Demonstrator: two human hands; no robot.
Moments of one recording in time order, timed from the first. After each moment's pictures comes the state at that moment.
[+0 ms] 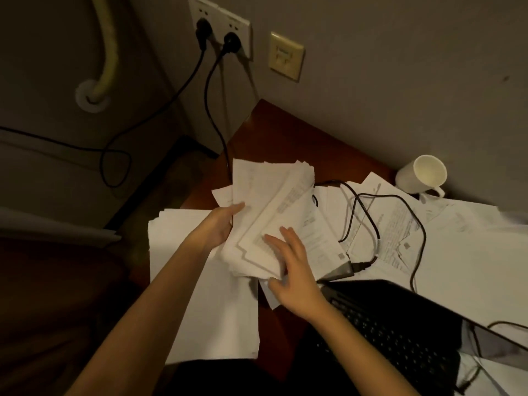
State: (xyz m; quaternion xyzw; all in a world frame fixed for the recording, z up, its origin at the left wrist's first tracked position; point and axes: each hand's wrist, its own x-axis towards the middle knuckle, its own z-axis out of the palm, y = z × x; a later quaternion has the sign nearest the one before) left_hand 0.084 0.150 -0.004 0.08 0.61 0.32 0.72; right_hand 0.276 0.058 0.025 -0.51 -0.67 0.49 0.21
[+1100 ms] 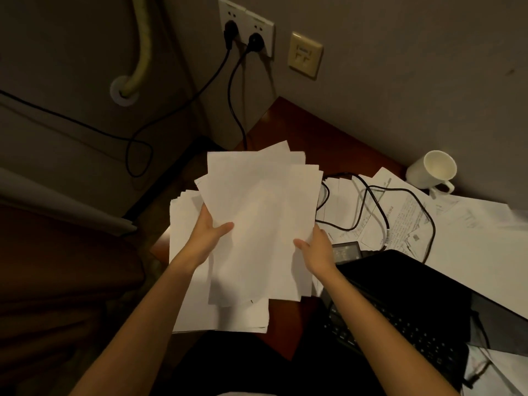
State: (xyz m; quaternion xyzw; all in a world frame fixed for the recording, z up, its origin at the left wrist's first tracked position) left_hand 0.044 0.050 -0.003 0.34 0.68 0.37 0.54; right_hand 0.285 0.075 -0.012 -0.70 -0.53 0.46 0.11
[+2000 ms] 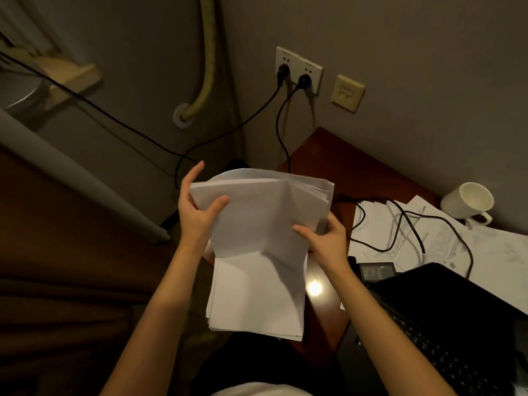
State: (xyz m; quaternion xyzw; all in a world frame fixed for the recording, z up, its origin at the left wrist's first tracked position) left_hand -0.022 0.014 0.110 0.38 0.59 0.65 0.30; right_hand 0.205 0.058 0.077 -0.51 -0.49 0.57 0.42
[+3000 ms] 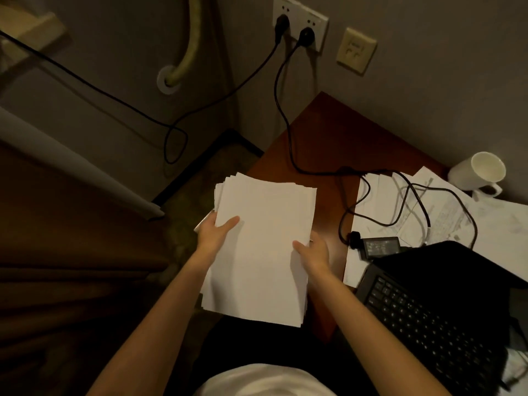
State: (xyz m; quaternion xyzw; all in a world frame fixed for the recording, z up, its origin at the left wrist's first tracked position) left_hand -0.014 -0.008 -0.006 0.20 0.76 0.39 0.48; right_hand 0.196 0.019 -0.018 -0.70 -0.40 0.56 0.19
